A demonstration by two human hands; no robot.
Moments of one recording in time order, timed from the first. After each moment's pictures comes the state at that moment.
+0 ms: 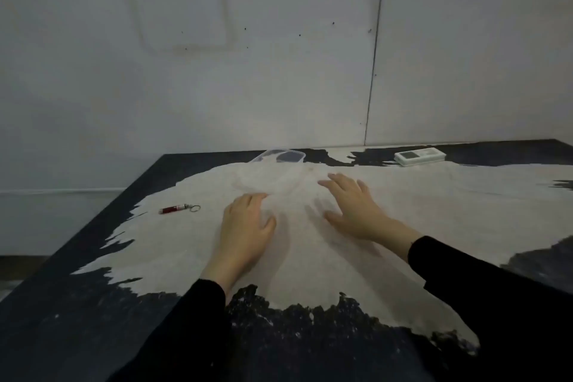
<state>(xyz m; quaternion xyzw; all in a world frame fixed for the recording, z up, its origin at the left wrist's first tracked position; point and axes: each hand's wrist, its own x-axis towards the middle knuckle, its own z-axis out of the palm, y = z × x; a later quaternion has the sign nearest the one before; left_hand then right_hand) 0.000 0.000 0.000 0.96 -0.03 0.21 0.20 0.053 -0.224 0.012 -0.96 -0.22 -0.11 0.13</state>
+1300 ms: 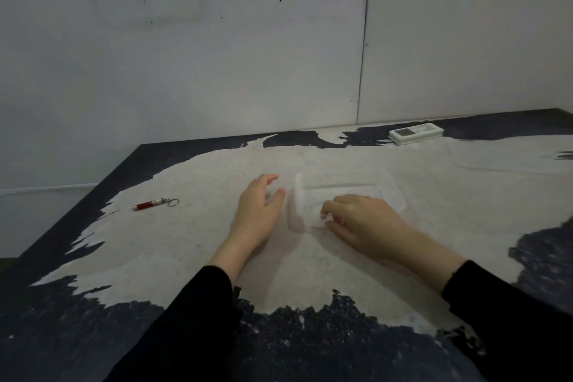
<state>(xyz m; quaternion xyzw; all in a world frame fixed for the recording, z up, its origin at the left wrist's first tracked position) 0.035 -0.040 -0.008 0.88 -0.03 0.16 0.46 0.006 -0.249 0.010 -0.93 -0.33 -0.14 0.10</state>
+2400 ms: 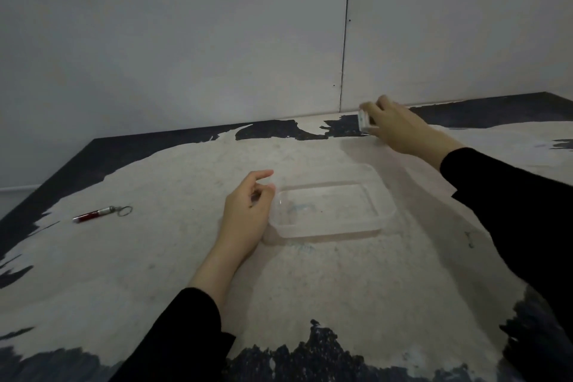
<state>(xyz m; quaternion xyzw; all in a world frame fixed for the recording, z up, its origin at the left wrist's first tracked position) 0.056 -0.069 -0.019 0.80 -0.05 0.14 0.58 0.178 -0.356 0.044 -0.97 -0.15 -0.19 0.00</state>
